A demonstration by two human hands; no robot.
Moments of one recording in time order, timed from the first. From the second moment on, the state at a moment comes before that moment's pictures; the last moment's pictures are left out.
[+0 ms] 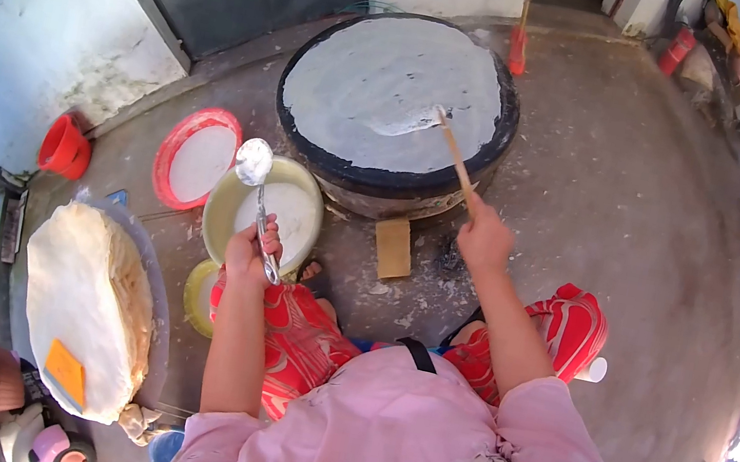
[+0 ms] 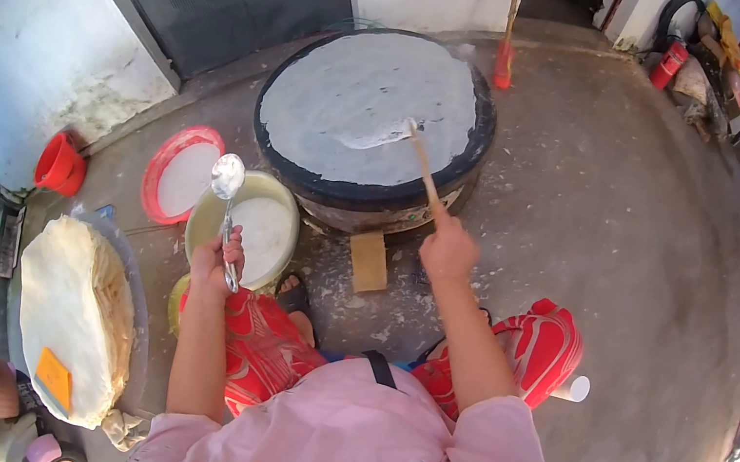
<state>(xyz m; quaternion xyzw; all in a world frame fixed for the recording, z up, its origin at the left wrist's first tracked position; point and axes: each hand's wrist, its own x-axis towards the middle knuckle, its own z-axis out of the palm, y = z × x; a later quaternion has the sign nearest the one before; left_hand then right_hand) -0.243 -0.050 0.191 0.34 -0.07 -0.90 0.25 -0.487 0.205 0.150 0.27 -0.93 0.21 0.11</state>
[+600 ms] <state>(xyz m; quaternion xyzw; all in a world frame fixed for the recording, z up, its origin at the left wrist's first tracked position) -0.247 -0.047 0.194 0.36 -0.10 -0.90 0.25 -0.575 0.241 0.111 0.15 -0.91 0.39 -0.05</state>
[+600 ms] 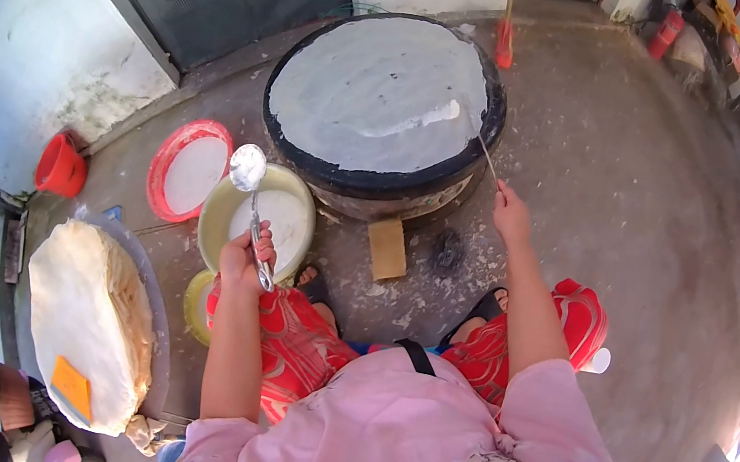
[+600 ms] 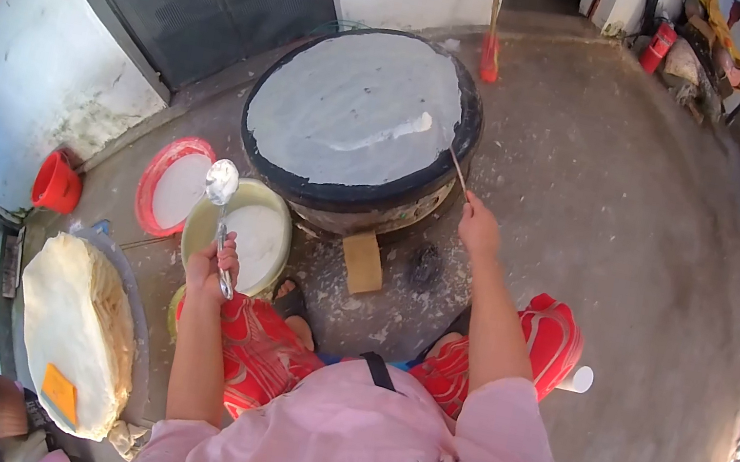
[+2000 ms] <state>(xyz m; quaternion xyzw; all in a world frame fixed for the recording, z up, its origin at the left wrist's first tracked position) -0.345 0.009 0.211 0.37 -0.35 -0.86 0.08 -0.437 0.202 0.139 0.26 -0.85 0.46 -0.06</state>
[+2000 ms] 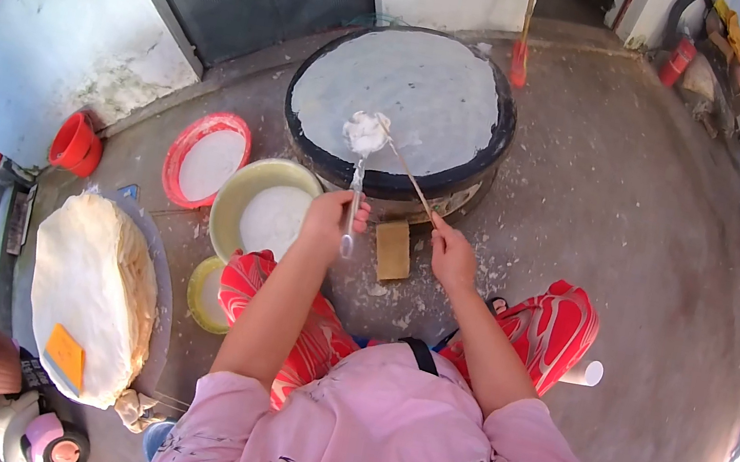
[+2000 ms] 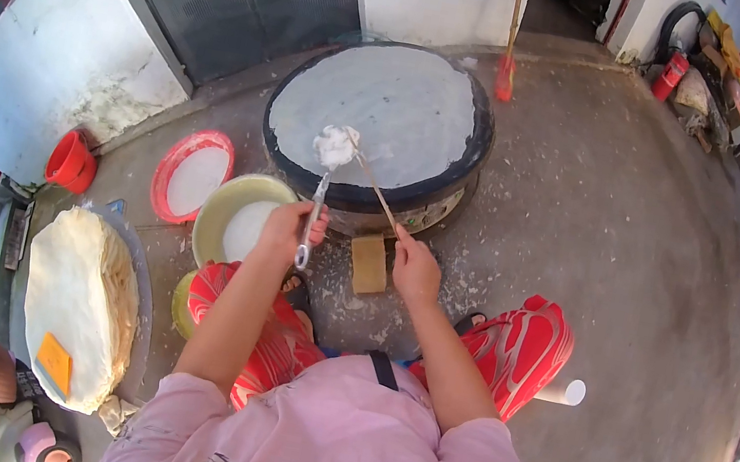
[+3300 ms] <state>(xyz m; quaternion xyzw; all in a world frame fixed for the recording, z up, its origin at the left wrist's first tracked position) -0.210 -0.130 0.185 0.52 -0.34 -0.69 0.38 -0.489 0.199 0.192 0.13 -0.62 0.67 -0.38</state>
